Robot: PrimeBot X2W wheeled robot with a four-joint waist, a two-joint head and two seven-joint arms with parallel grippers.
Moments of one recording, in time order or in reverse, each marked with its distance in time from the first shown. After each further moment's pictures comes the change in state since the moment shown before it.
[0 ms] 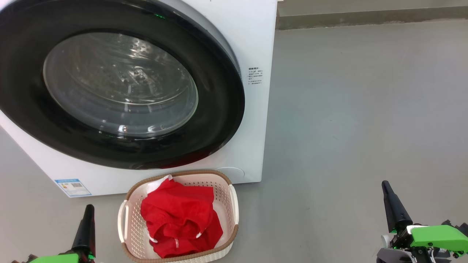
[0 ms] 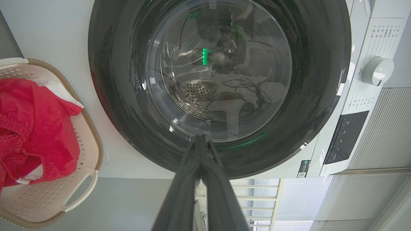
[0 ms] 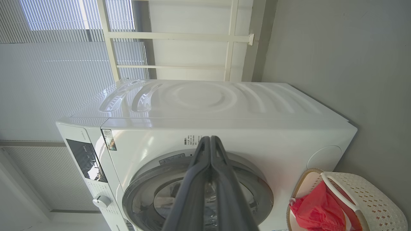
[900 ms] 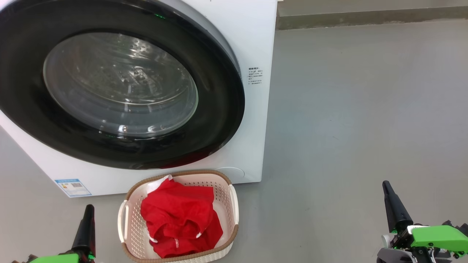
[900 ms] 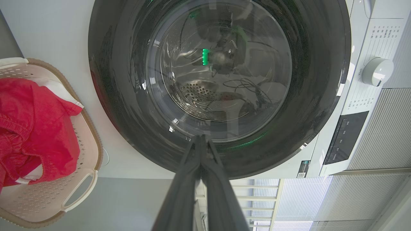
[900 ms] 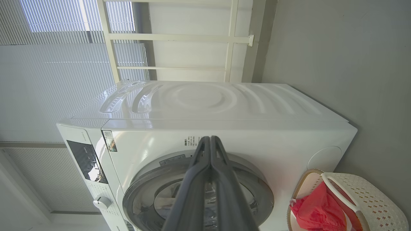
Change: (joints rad) left arm 0.000 -0.002 0.002 0.000 0.000 0.000 0.000; right arm 0.000 0.002 -0.006 0.000 0.000 0.000 0.000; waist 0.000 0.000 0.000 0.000
